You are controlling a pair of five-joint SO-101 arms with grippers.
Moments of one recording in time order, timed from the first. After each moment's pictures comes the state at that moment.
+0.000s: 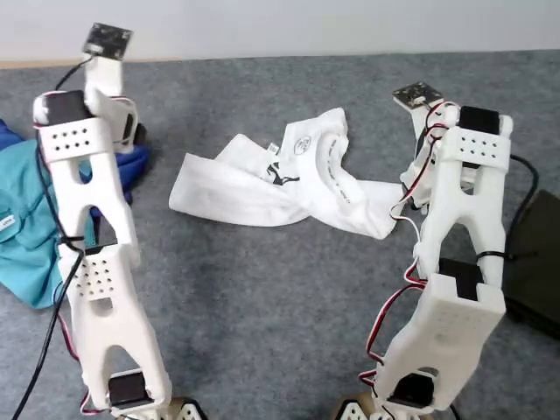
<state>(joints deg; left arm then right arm) -15.8 51.7 -70.6 96.8 -14.9 9.8 25.8 -26.1 92.5 35.0</state>
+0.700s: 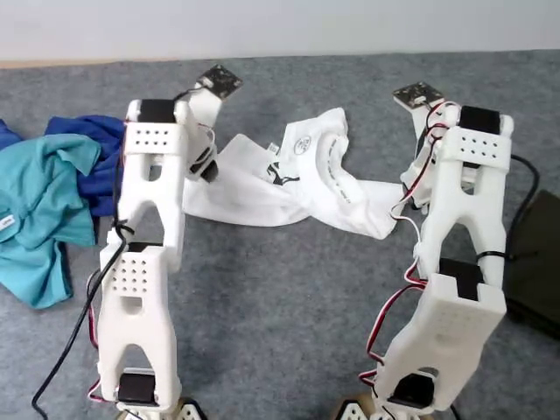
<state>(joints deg) -0.7 51.7 -52.5 90.9 -27.3 9.8 25.8 -26.1 92.5 35.0</state>
